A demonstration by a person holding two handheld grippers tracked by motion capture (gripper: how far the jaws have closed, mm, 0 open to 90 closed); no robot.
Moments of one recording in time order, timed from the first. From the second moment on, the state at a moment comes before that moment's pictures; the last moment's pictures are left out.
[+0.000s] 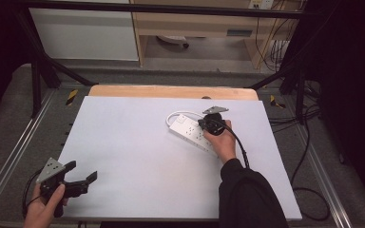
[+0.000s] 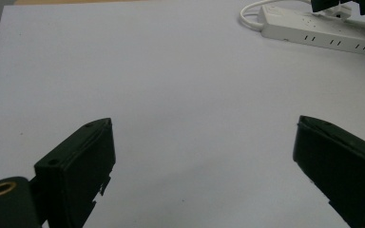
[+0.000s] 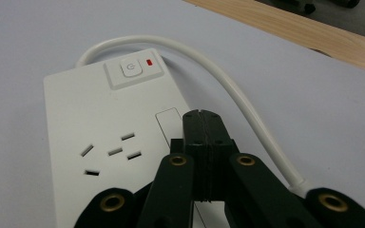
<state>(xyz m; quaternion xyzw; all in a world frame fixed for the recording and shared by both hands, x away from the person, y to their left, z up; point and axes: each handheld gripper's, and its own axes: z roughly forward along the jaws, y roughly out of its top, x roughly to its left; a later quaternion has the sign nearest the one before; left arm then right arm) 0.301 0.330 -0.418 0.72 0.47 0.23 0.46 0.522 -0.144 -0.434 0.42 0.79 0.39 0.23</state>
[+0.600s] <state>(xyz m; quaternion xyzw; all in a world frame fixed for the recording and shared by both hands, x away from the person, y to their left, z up) 0.301 0.330 -0.418 0.72 0.47 0.23 0.46 0.525 -0.138 -0.434 0.43 0.79 0.39 0.22</state>
